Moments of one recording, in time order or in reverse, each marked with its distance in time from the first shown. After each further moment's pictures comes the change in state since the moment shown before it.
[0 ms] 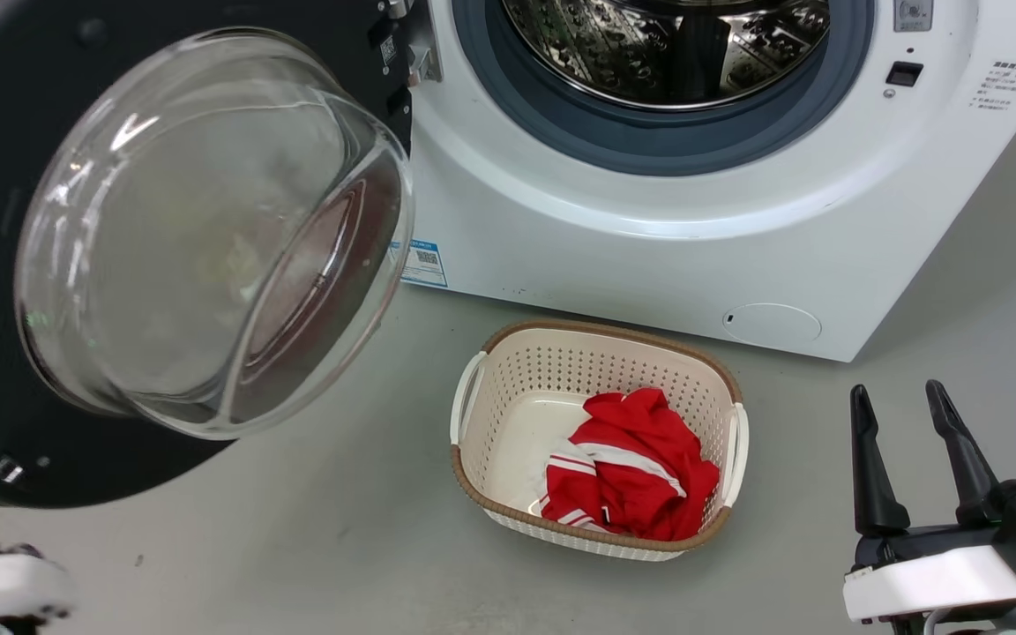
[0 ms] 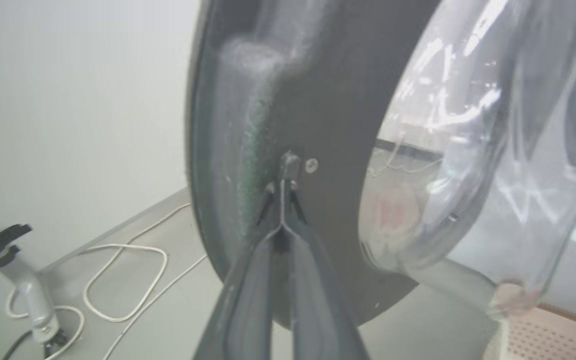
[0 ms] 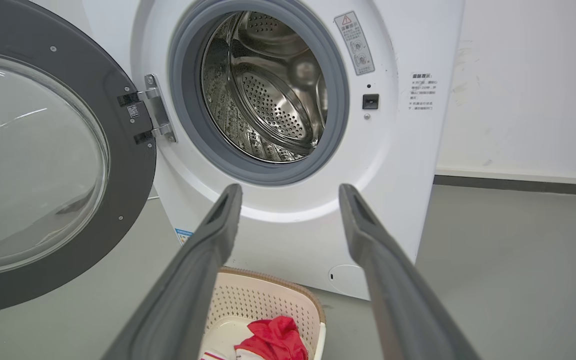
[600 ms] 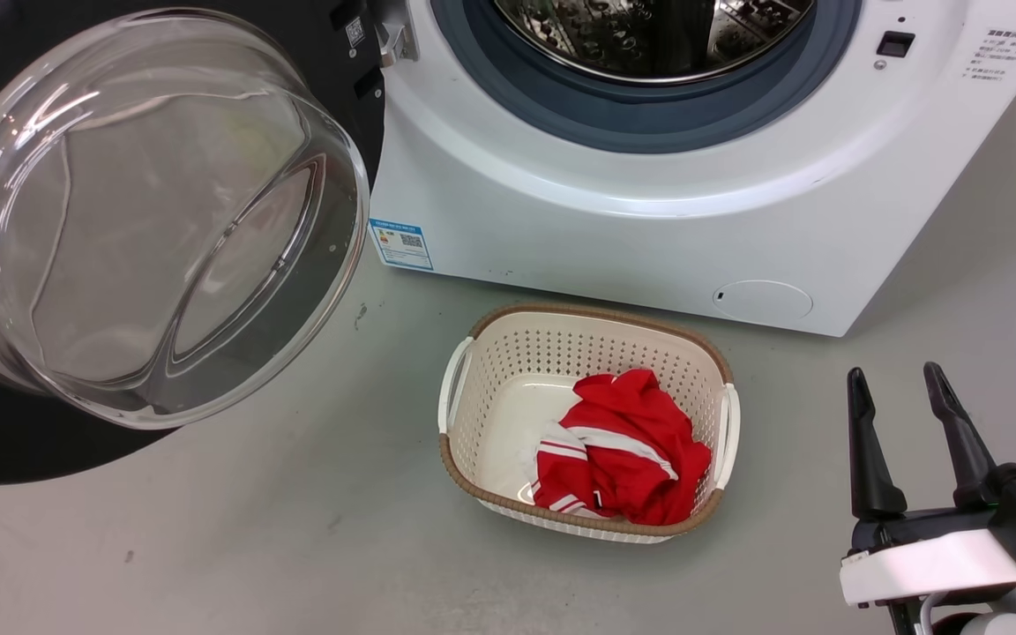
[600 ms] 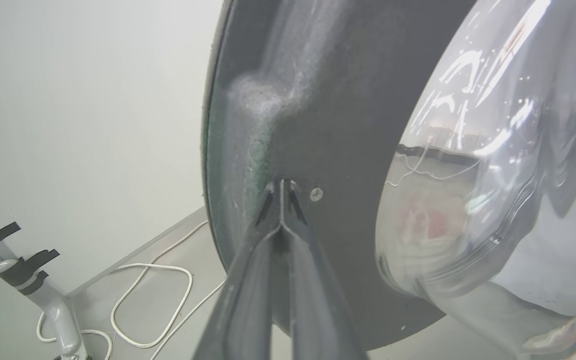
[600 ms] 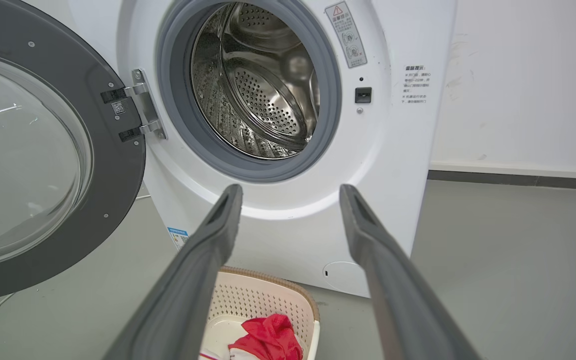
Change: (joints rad) left arm -0.185 0.053 0.185 0.197 0.120 -0.124 -0.007; right arm -0.034 0.000 0.005 0.004 -0.007 0.000 0.005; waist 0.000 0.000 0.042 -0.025
